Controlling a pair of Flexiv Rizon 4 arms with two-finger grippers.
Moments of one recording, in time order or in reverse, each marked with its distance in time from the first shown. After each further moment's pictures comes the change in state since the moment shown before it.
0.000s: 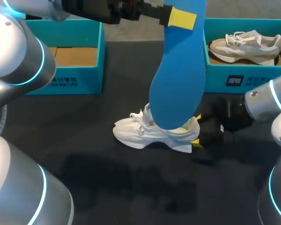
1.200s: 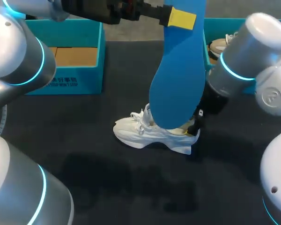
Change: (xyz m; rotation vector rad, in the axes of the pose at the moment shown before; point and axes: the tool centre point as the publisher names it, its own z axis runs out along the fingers) left arm 0.000 0.000 0.000 0.000 0.000 0.000; right arm -0.007 0.035 -0.018 0.474 -0.098 0.043
